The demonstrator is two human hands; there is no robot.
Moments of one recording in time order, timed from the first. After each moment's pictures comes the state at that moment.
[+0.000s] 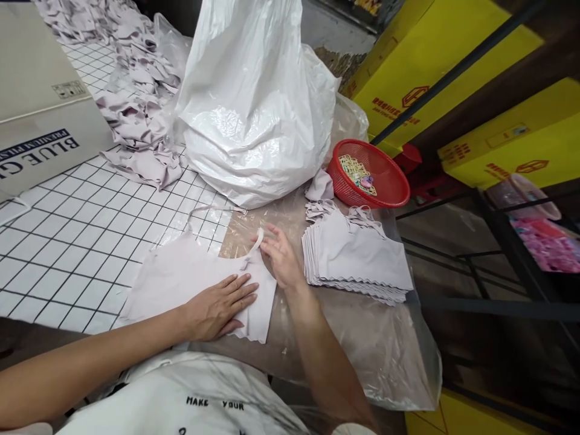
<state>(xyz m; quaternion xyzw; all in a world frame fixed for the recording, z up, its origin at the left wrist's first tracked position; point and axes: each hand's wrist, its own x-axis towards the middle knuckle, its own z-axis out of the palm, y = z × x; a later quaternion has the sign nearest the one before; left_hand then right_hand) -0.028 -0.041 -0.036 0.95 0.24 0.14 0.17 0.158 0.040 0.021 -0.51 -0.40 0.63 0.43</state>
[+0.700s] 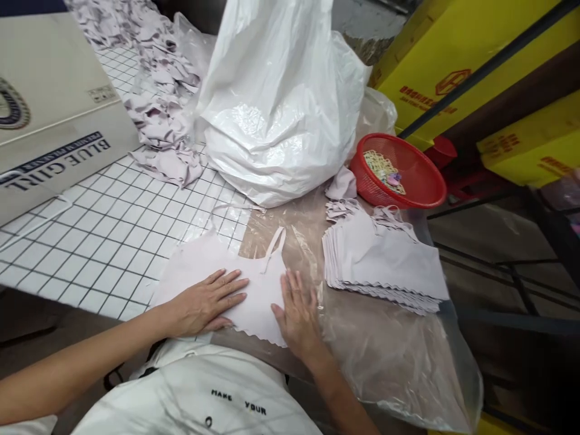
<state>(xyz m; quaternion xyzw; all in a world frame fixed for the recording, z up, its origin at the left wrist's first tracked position) -0.093 -0.046 -0.025 0.93 0.26 0.14 0.22 0.189 -0.081 -0.033 -0.55 -0.83 -0.01 0.04</state>
